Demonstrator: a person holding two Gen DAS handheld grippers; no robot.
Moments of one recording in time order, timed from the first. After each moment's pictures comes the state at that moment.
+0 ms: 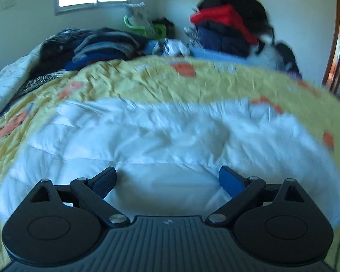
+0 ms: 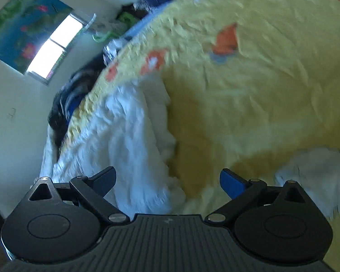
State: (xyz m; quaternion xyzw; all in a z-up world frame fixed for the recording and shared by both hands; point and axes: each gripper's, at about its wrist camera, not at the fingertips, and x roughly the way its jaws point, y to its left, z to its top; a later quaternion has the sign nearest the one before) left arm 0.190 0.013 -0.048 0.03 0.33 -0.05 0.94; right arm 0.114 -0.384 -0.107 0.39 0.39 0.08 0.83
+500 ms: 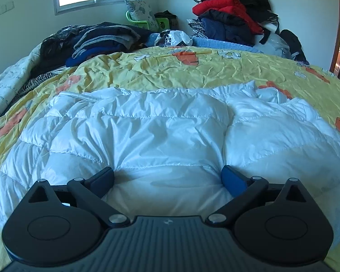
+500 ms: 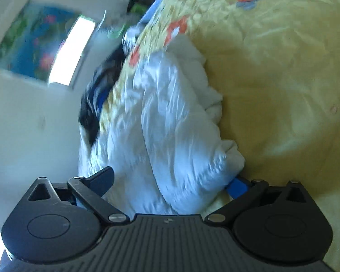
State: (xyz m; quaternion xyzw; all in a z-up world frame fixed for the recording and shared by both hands) left arm 0.193 0.004 -0.063 0.04 0.34 -0.04 0.94; right arm 0.123 -0.343 -0.131 0.52 0.34 0.13 0.77
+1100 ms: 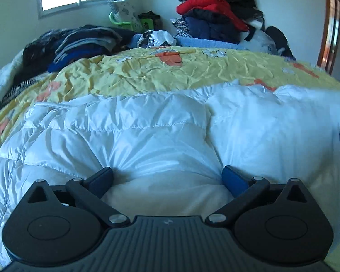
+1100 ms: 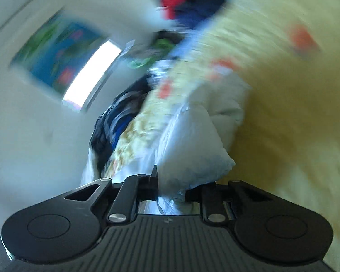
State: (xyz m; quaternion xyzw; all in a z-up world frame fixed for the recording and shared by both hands) left arm 0.219 -0.003 -0.067 0.04 0.34 -0.08 0.94; right arm 0.152 -0.264 -0.047 0.36 0.25 0.15 0.89
